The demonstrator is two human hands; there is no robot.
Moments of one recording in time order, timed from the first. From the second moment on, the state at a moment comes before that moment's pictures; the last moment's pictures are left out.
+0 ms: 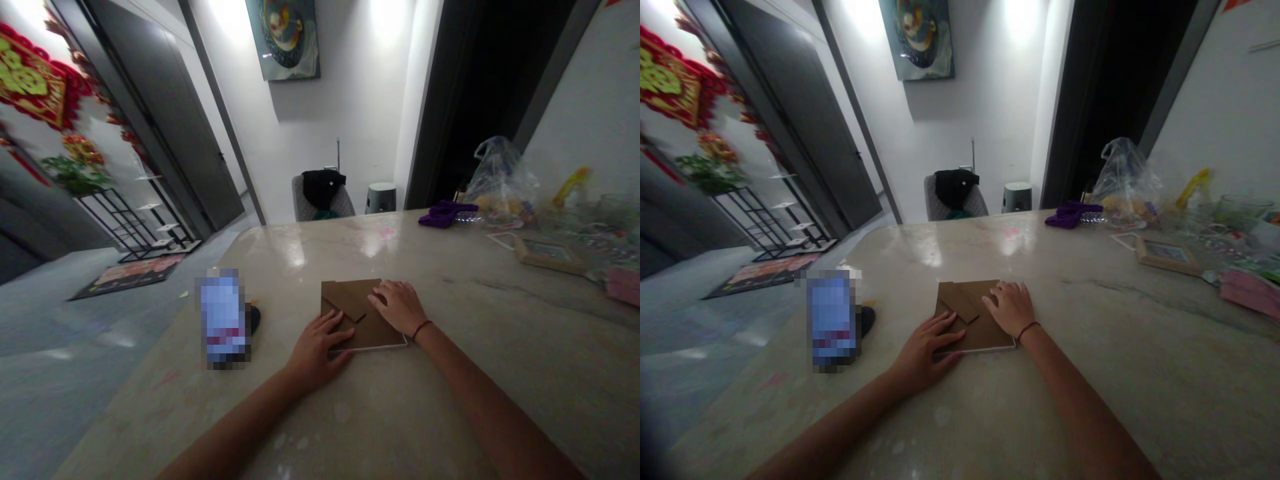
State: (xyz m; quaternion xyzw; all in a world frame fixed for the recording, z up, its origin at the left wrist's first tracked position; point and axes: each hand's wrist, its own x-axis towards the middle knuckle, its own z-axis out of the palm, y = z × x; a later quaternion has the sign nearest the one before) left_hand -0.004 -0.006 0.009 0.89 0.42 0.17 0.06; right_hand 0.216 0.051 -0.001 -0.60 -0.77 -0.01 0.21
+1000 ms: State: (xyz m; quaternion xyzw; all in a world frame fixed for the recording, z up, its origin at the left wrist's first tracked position) left_hand -0.002 -0.004 0.004 0.87 0.46 0.20 0.00; right_hand 0.193 0.051 -0.012 -0.55 -0.79 0.03 0.26
